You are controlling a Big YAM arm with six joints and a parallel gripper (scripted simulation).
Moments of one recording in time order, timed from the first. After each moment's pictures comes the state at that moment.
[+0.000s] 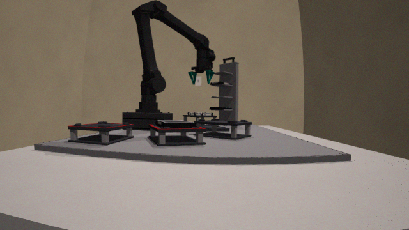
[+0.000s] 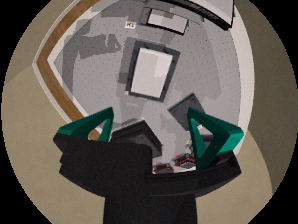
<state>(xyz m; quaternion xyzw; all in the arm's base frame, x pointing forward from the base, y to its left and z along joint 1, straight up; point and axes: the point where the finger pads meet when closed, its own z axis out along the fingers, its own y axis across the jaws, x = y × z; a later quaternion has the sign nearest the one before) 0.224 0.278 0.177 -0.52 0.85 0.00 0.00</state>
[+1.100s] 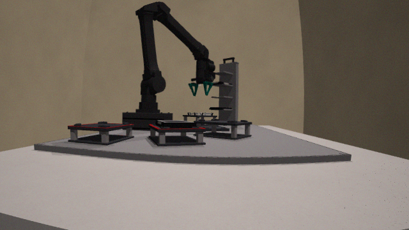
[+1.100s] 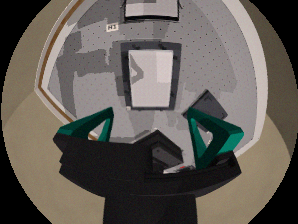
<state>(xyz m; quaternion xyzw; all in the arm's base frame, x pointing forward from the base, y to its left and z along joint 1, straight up) 0.222 0.275 0.109 -0.42 0.91 0.00 0.00</state>
